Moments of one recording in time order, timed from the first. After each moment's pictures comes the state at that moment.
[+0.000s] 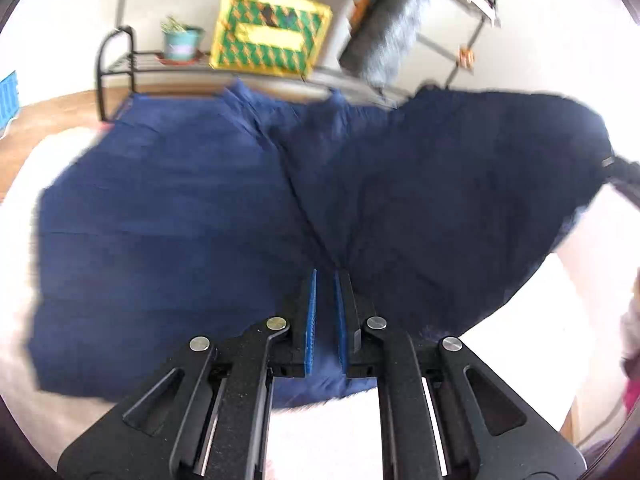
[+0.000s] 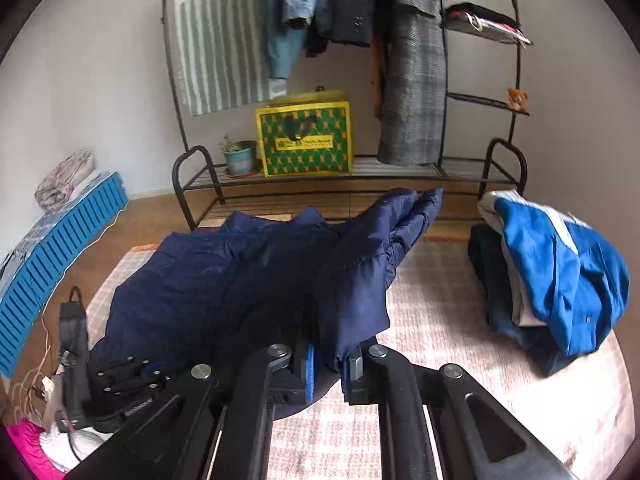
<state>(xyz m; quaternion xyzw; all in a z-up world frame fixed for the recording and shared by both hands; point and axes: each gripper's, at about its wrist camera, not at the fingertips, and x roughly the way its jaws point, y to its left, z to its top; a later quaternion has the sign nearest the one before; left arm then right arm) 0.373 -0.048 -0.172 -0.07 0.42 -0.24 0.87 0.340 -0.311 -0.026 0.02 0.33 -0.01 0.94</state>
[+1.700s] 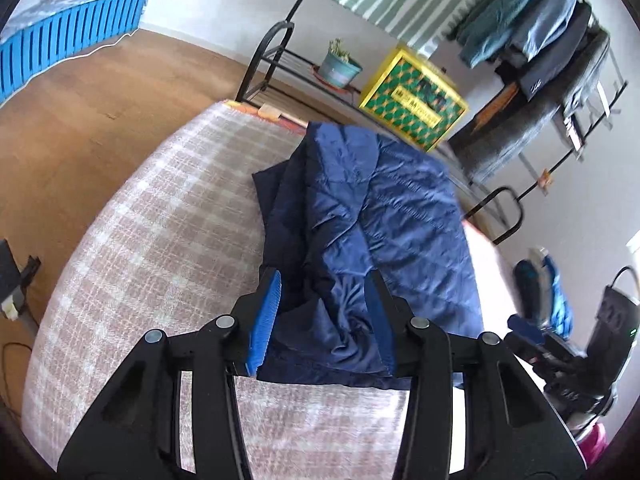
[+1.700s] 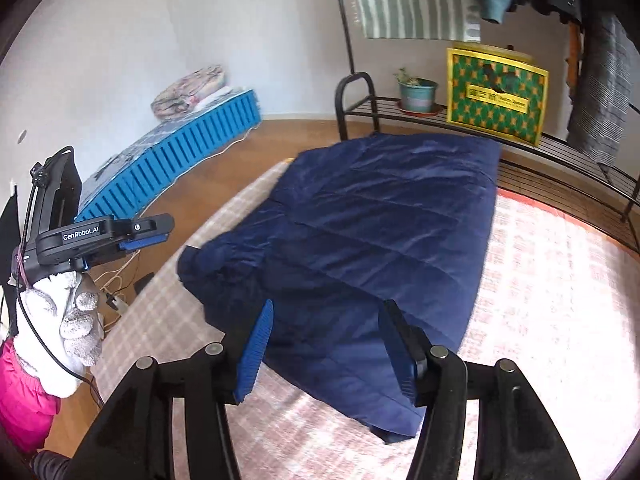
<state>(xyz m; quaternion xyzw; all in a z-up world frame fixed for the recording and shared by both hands) 0.375 0.177 -0.171 -0.22 0.43 -0.09 0.87 0.370 -0.137 -0.131 0.00 0.43 0.22 0.87</state>
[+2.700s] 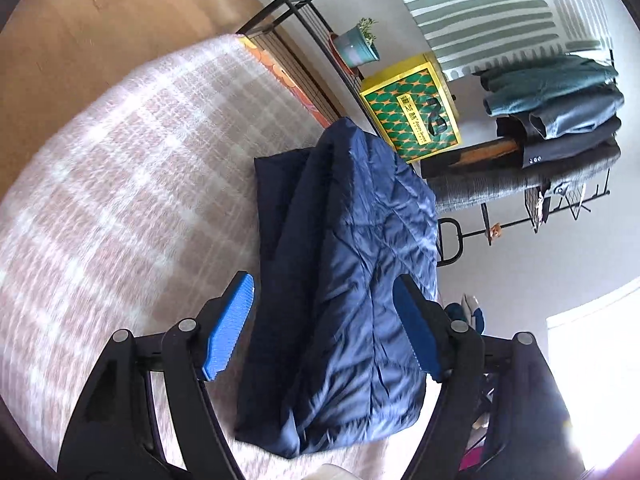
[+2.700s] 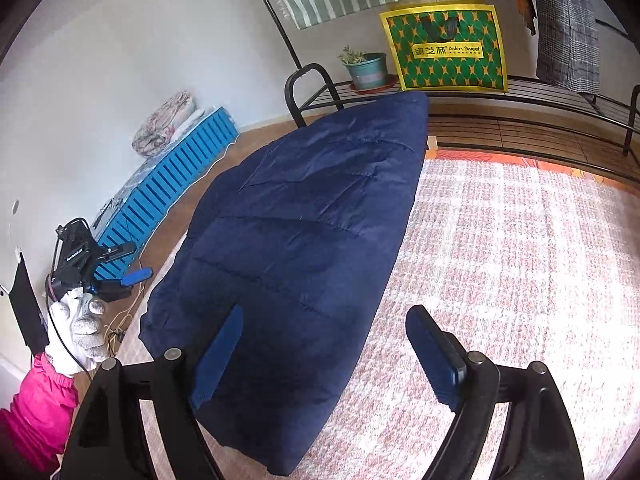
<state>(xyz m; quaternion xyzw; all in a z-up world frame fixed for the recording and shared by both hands) 0.460 0.249 -0.237 -0.43 0.46 -0.16 0.76 0.450 -0.237 -0.164 0.10 0.46 0.23 0.85</state>
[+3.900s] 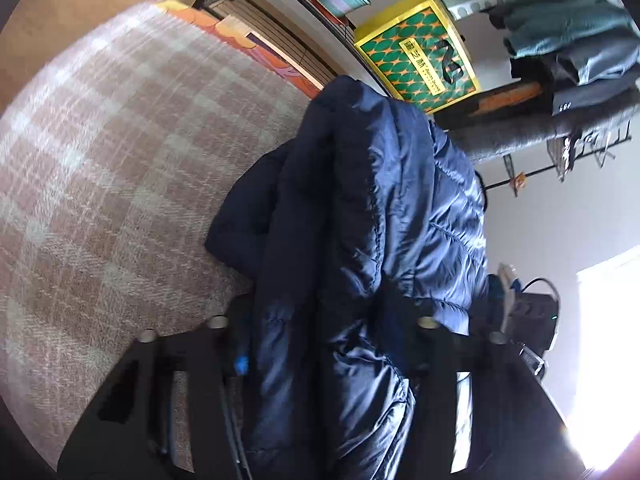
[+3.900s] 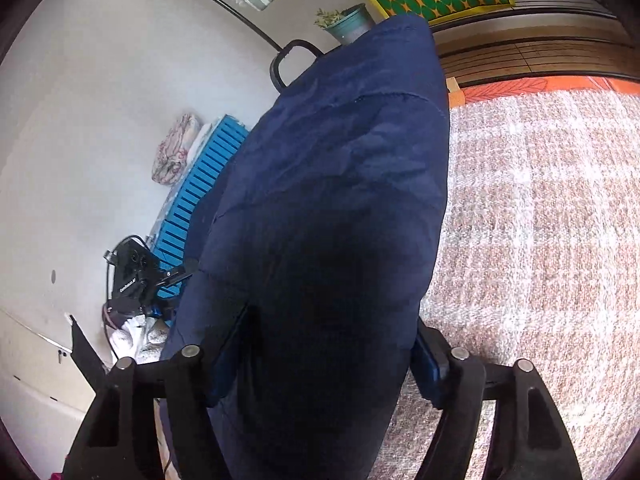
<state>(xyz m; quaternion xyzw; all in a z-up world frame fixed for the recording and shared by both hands) 0.568 0.187 -0.272 -0.33 0.52 -0.20 0.76 0.521 -0.216 -0.229 0.22 0.50 0.26 0.79</state>
